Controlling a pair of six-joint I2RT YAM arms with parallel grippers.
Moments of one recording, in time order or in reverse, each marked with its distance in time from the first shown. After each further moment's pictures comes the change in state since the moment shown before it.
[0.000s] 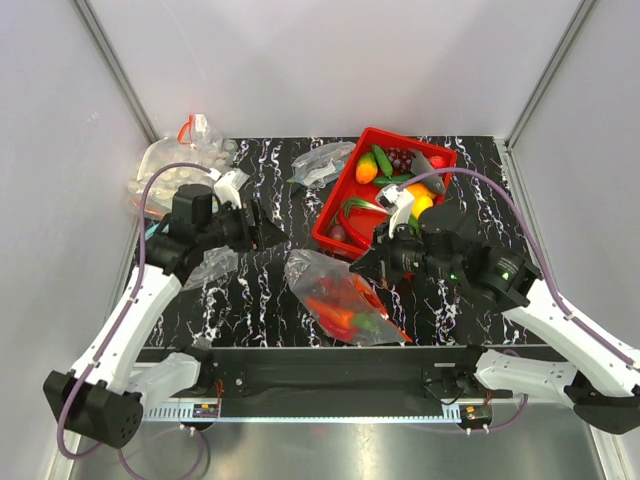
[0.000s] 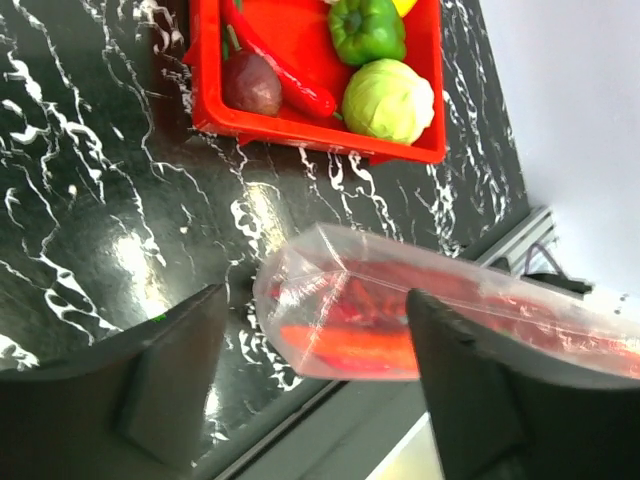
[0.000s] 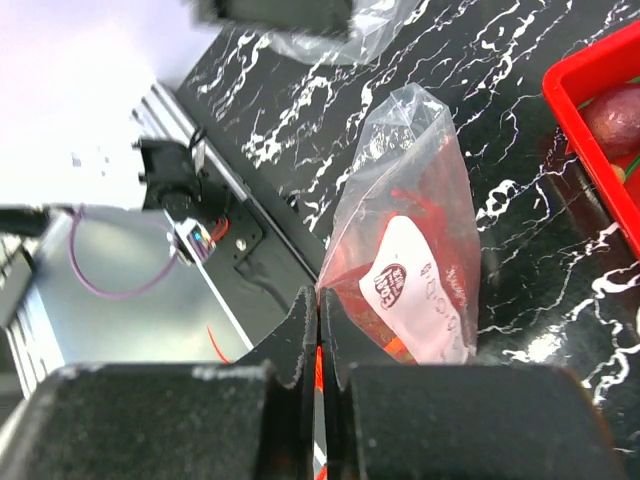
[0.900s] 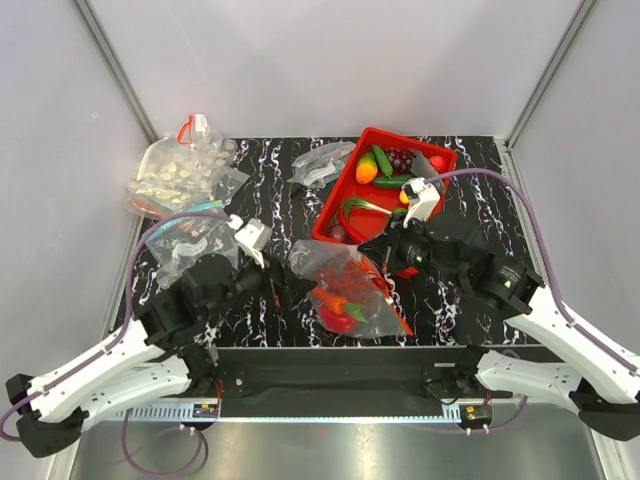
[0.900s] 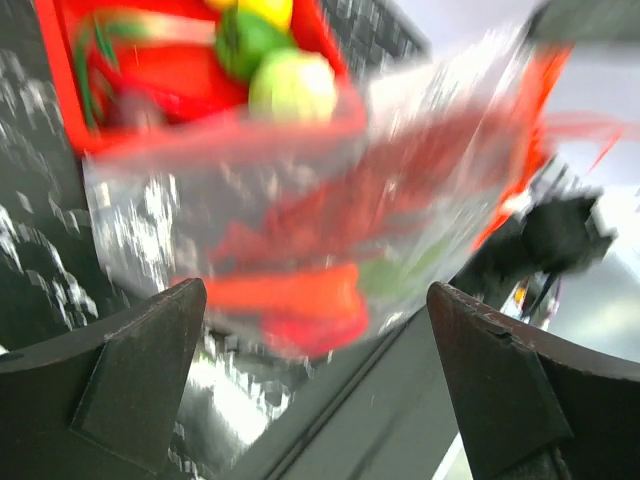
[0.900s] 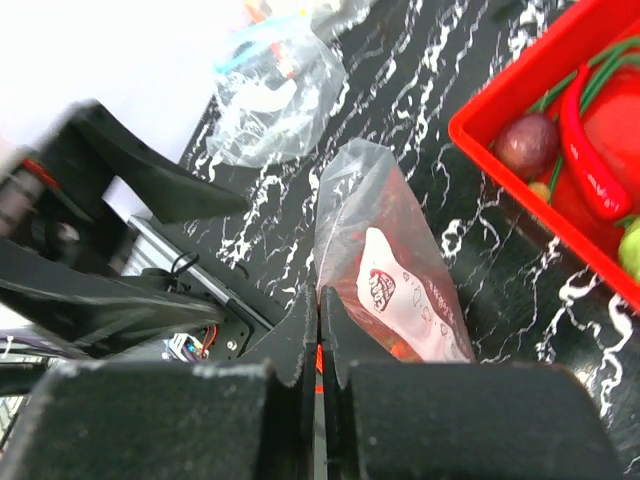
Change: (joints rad) left arm -0.652 -0.379 -0.296 0.240 -0.550 0.013; right arm -0.001 -0.049 -0.086 0.121 0.278 0.195
